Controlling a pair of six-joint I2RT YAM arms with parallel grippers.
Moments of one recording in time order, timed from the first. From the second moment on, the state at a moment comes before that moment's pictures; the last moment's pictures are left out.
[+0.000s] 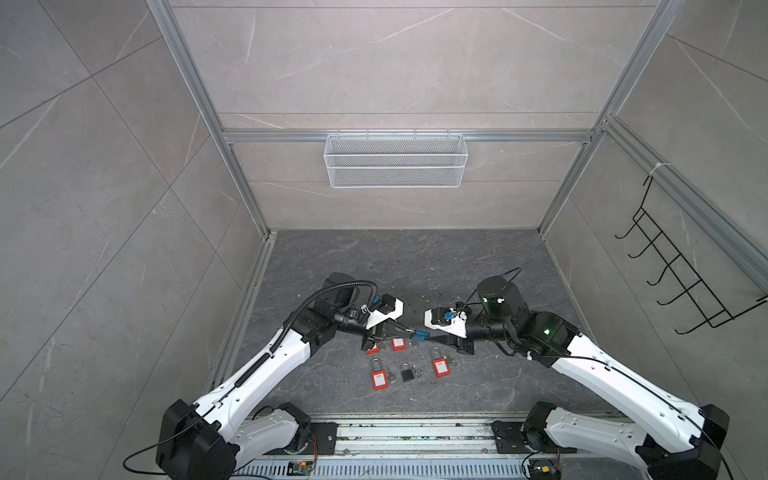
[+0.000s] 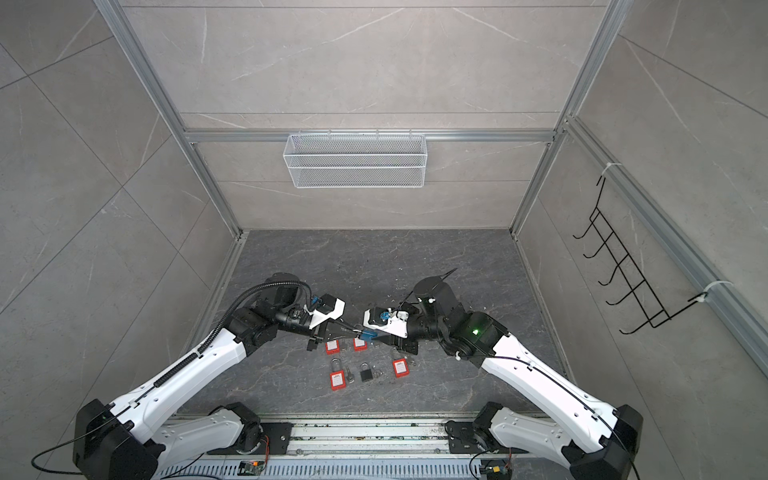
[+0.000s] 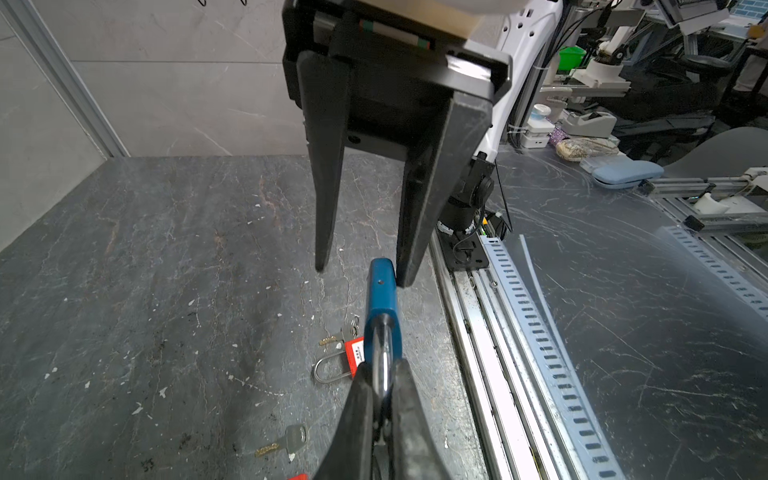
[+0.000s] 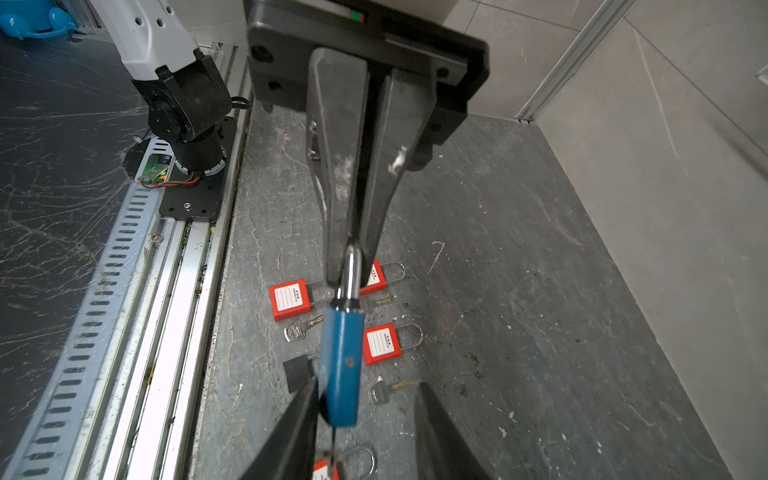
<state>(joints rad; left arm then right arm) -0.59 1.13 0.90 -0.41 1.04 0.57 0.76 1.06 1.05 -0.62 -0.47 -0.62</state>
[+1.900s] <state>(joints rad) -0.64 1.88 1.67 -1.14 0.80 0.95 0.55 0.86 0.76 -0.67 -0.10 -0.46</state>
